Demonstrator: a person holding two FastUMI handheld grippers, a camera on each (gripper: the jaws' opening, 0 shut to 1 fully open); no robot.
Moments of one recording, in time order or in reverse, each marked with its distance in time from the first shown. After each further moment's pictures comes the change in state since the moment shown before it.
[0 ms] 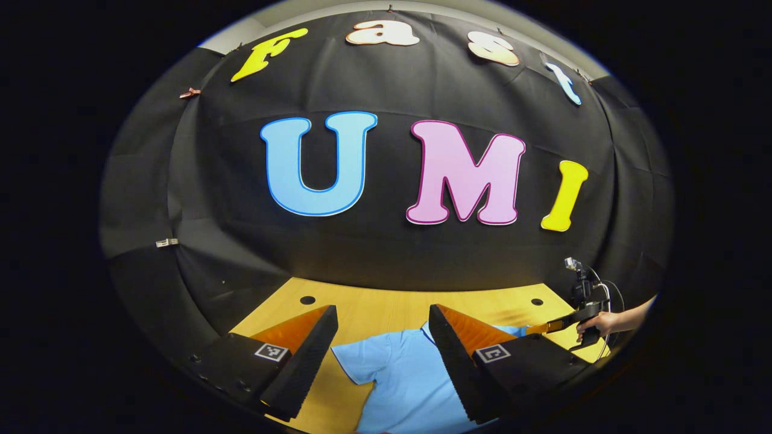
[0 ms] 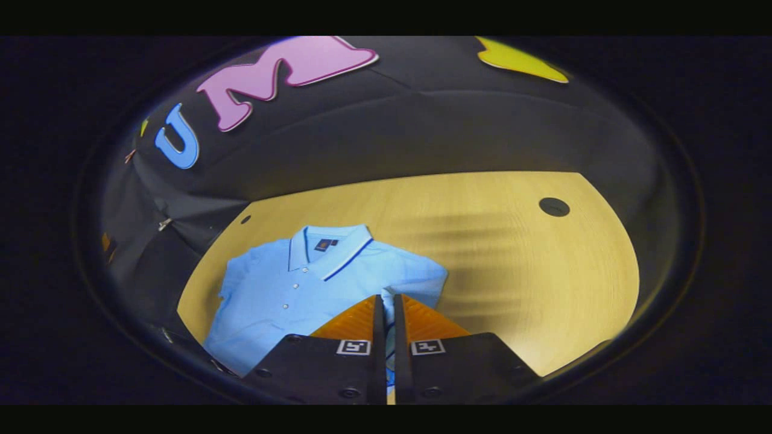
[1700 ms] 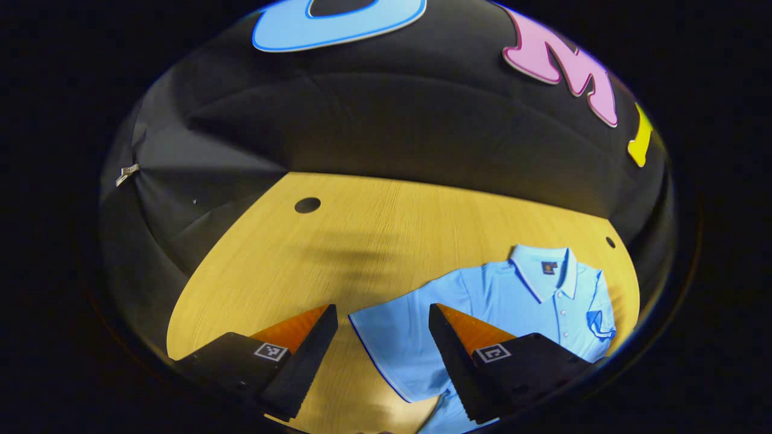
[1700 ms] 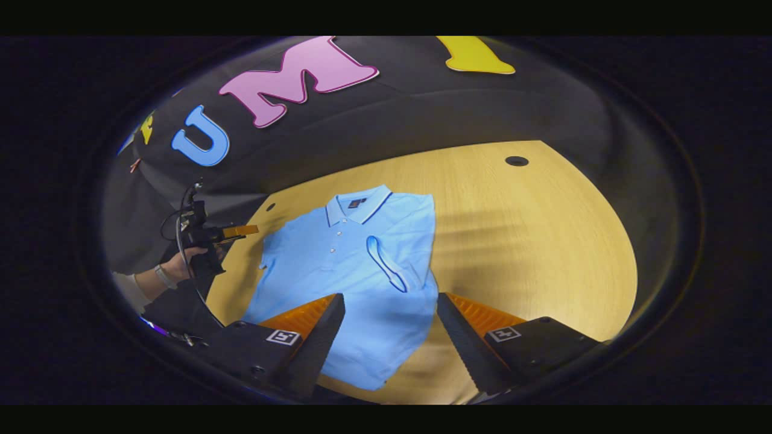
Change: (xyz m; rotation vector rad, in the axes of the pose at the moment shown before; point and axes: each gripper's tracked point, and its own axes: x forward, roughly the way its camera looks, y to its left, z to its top) left arm 0.218 0.091 -0.225 -0.029 0.558 0.080; right arm -0.139 0.025 -0.101 0.115 0.030 -0.025
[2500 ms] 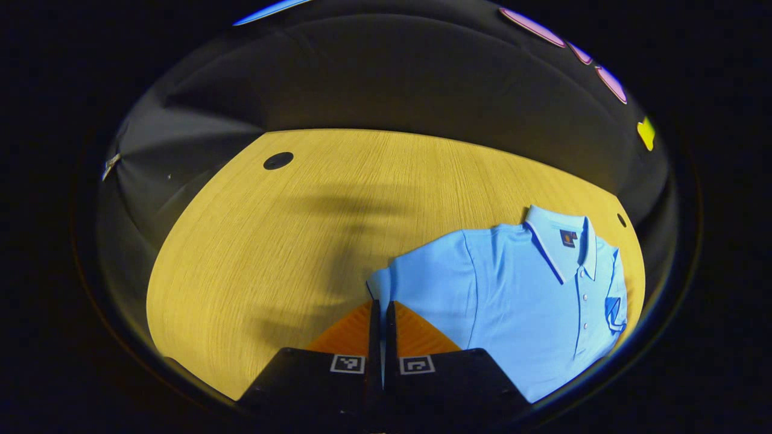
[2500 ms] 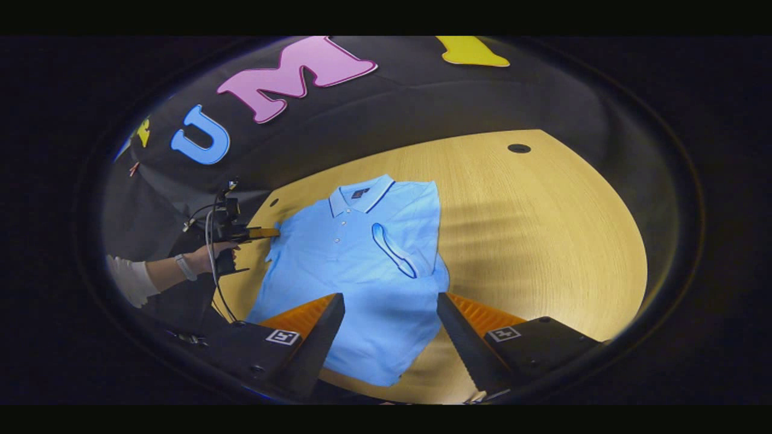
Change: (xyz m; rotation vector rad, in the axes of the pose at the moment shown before) left arm 0.043 -0.026 -0.036 -0.020 0.124 -0.042; right arm 0.007 0.018 -0.017 0.051 0.027 0.042
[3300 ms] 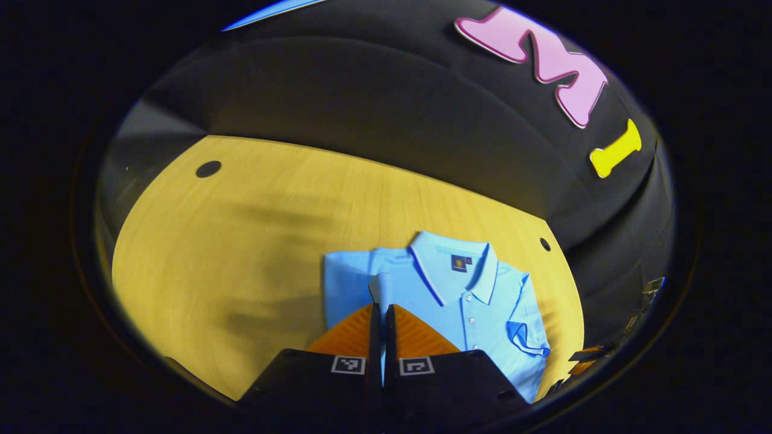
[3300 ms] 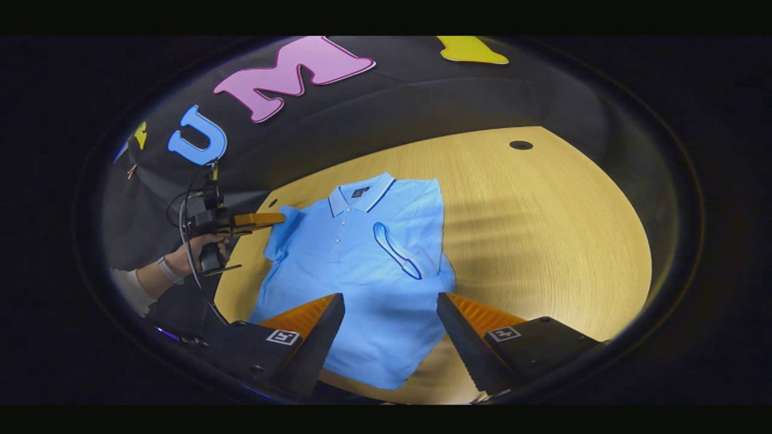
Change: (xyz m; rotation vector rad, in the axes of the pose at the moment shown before) left arm -0.049 -0.133 0.018 -0.021 0.003 -0.302; right arm 0.011 0.005 -0.003 -0.005 0.008 -0.001
